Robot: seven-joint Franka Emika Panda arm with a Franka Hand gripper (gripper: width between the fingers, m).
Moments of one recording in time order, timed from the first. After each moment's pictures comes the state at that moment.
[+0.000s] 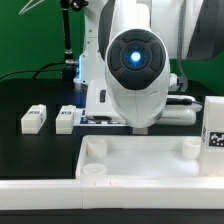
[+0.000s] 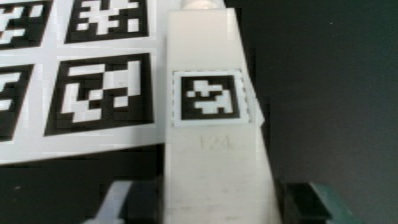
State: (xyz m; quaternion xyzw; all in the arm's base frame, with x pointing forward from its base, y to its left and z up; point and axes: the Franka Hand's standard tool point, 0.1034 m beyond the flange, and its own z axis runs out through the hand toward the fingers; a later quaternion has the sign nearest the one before) arm 0.421 0.046 0.012 -0.88 0.09 0.46 0.06
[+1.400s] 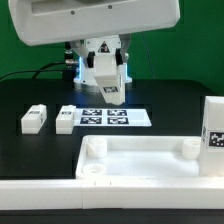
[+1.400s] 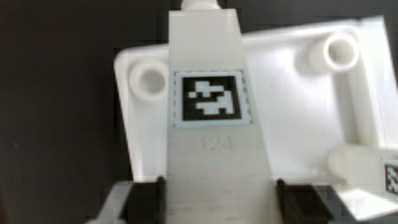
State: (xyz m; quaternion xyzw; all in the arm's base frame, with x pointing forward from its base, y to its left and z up) arm 0.587 -0.035 0.162 -0.98 0.10 0.12 0.09
